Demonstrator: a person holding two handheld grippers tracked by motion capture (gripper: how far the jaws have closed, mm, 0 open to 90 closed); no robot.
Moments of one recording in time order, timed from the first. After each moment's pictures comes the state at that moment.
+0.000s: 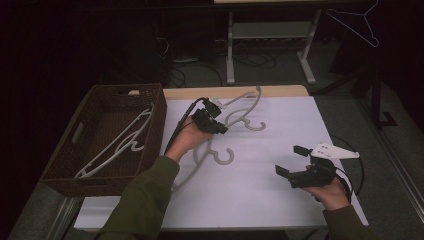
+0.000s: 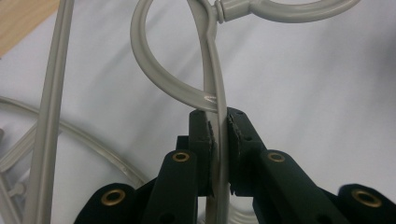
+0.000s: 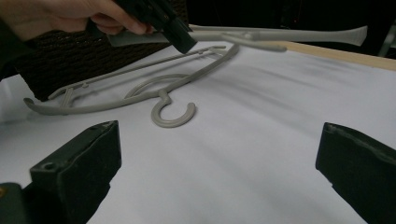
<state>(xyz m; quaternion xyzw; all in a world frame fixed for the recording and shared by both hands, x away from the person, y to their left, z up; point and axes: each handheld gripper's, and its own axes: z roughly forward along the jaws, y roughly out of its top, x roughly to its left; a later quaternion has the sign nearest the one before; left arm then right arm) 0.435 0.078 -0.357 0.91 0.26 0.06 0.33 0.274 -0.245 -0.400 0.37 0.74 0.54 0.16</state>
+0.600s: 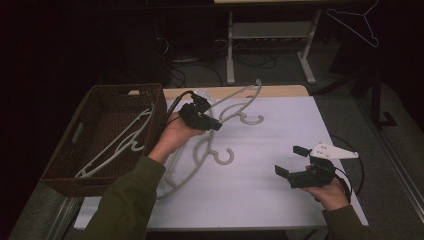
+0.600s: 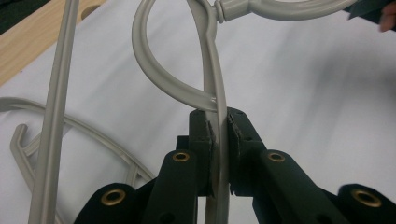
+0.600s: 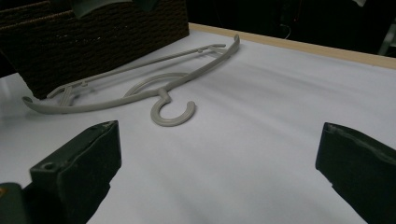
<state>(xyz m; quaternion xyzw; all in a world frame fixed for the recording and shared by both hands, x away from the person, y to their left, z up) 0.409 0.107 -0.308 0.90 0.25 0.04 0.36 0.274 -0.243 -0.401 0.37 0.74 0.53 0.16</state>
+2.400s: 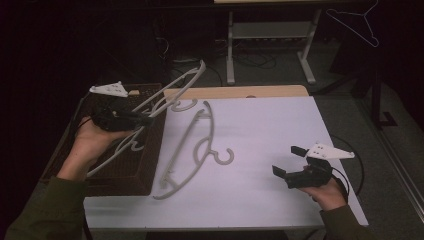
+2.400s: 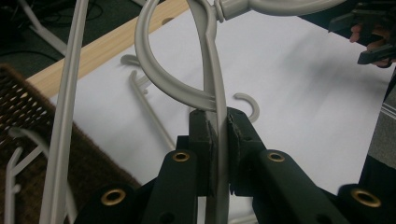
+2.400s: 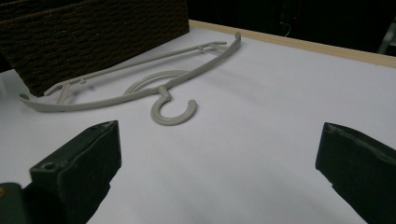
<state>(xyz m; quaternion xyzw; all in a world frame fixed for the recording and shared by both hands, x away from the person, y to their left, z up) 0.345 0.279 -0.244 0.85 0.31 0.10 0.41 0.275 -0.237 -0.401 0.37 0.75 0.53 0.16</state>
